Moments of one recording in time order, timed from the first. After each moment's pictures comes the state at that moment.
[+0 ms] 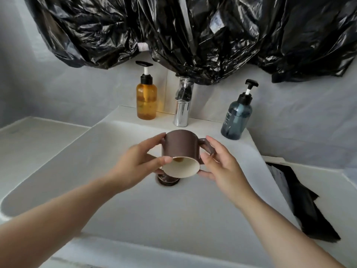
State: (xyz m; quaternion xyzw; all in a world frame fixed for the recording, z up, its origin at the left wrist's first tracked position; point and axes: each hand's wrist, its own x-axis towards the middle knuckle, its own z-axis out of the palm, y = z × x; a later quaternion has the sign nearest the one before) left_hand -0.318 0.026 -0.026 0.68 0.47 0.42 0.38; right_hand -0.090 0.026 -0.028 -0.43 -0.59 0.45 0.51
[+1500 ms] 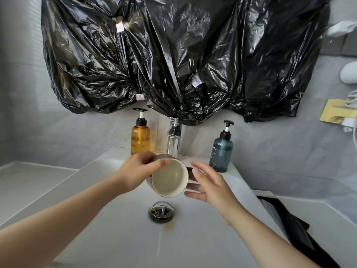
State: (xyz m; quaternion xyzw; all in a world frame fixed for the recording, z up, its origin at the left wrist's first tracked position) left_hand -0.316 0.053 0.014 0.71 0.49 0.42 0.27; right_hand -0.096 0.025 -0.012 -0.40 -0.58 0.47 0.53
